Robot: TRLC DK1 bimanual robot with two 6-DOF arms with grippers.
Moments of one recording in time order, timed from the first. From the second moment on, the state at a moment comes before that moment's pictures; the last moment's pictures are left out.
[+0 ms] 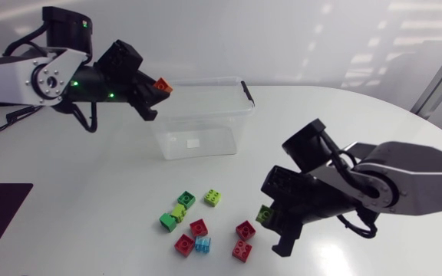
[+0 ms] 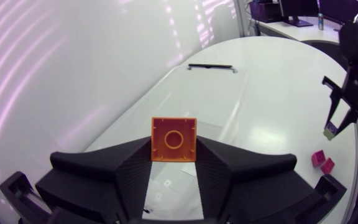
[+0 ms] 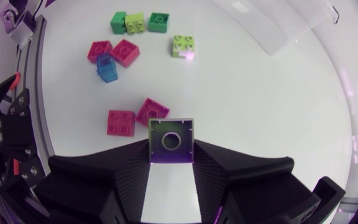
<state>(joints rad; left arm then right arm) -0.21 1.63 1.18 -0.09 0.38 0.60 0.62 1.38 0.72 -0.50 -0.14 -0.40</state>
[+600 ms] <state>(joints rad) -0.21 1.58 1.18 -0.20 0.28 0.55 0.52 1.54 1.21 -0.55 -0.12 -0.33</state>
